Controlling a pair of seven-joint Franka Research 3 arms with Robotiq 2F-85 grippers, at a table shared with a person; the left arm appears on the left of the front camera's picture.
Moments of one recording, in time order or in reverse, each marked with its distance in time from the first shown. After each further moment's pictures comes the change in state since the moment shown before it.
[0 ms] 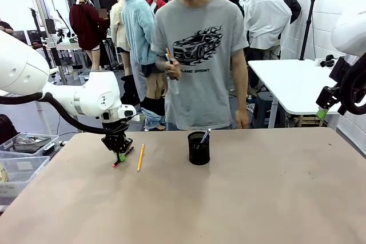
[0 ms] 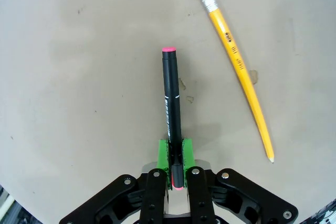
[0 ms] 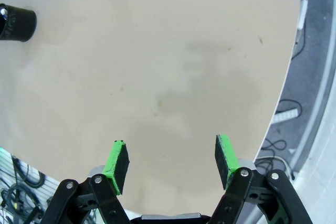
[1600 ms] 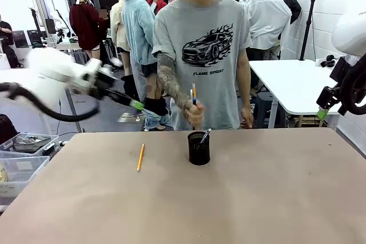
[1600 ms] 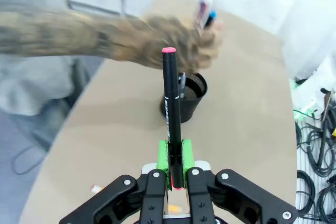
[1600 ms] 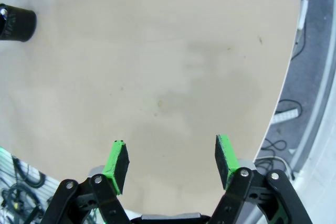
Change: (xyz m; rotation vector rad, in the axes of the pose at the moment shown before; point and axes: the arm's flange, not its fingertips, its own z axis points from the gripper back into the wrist) left arm -0.052 0.020 0.149 -0.546 -0.826 -0.696; right arm 0.000 -0.001 0.000 0.001 -0.002 -0.001
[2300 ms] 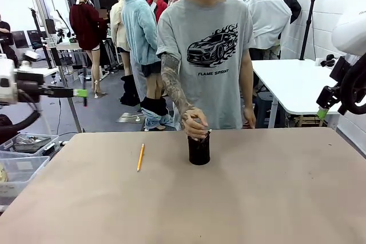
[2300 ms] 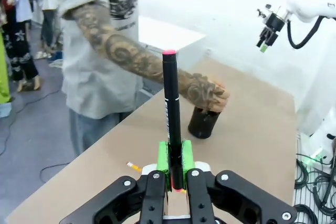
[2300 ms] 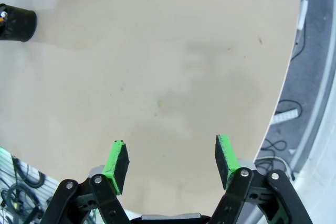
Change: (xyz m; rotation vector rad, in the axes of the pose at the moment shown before) left arm -0.080 -0.040 0.136 0.178 -0.342 0.075; right arm 0.000 0.000 0.000 0.001 -0.001 0.002
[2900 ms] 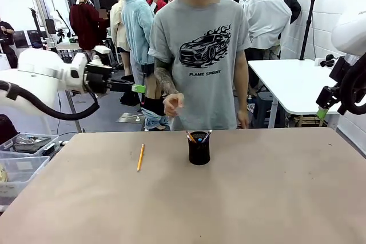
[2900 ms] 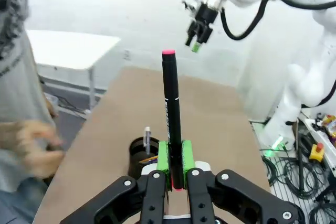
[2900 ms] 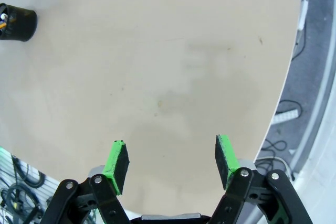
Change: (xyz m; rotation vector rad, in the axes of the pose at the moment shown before) left arm 0.041 -0.015 -0.181 -0.429 0.063 -0.090; right arm 0.000 0.001 0.000 0.001 0.000 0.002
